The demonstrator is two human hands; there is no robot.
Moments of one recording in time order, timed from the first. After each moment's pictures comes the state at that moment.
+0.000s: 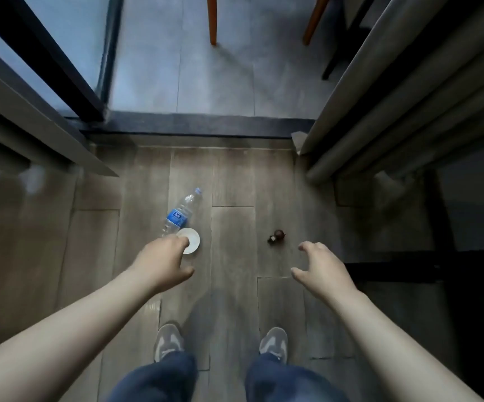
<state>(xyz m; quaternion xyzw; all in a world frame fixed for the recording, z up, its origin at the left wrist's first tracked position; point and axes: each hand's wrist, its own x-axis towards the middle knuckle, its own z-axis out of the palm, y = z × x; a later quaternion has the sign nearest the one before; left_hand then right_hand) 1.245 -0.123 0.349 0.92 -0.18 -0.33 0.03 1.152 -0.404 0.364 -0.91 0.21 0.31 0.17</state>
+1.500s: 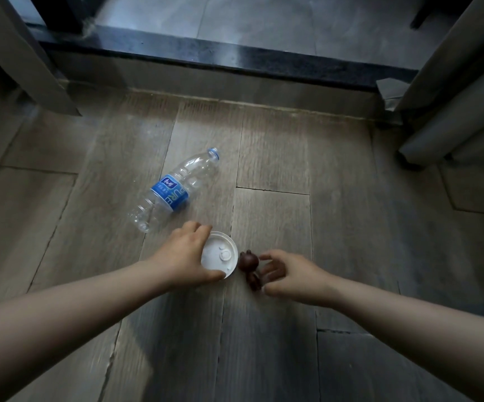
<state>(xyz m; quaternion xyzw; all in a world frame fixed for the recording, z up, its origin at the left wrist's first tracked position) 1.257 -0.117 -0.033 0.94 -0.17 -0.28 0.14 1.204 -0.343 -0.035 -0.82 0.09 0.37 0.43</state>
